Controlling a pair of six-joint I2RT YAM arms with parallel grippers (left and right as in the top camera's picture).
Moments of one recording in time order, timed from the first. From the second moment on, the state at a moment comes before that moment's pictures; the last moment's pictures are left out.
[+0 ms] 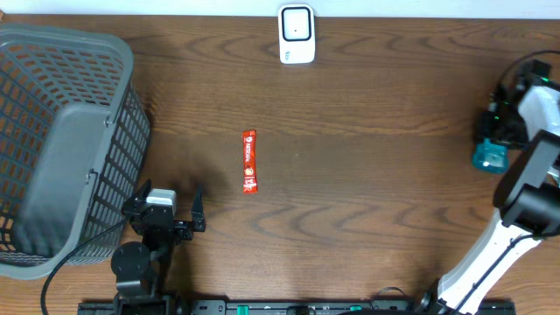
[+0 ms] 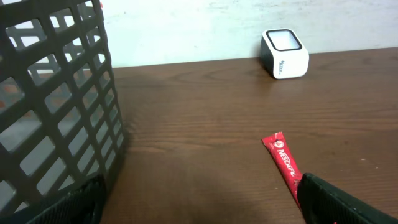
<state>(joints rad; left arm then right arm) 0.06 0.03 0.07 -0.23 0.18 0.07 -0.46 2.24 1.70 -0.91 0.16 -0.14</state>
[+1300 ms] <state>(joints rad) 0.06 0.03 0.07 -0.23 0.18 0.07 -0.15 2.15 2.36 -1.43 -0.08 0.23</state>
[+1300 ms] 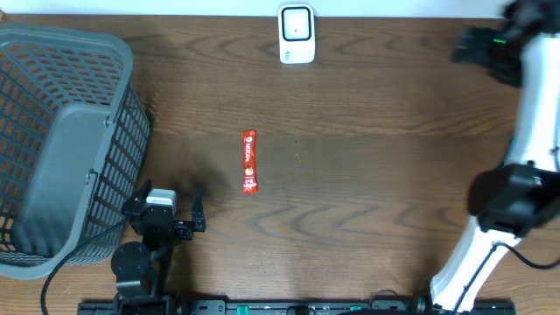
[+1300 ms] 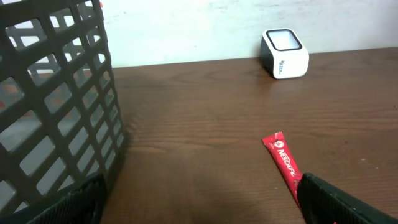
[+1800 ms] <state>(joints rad) 0.06 0.03 0.07 -0.23 0.18 0.07 0.64 2.15 1.96 -0.97 -0.12 0.46</state>
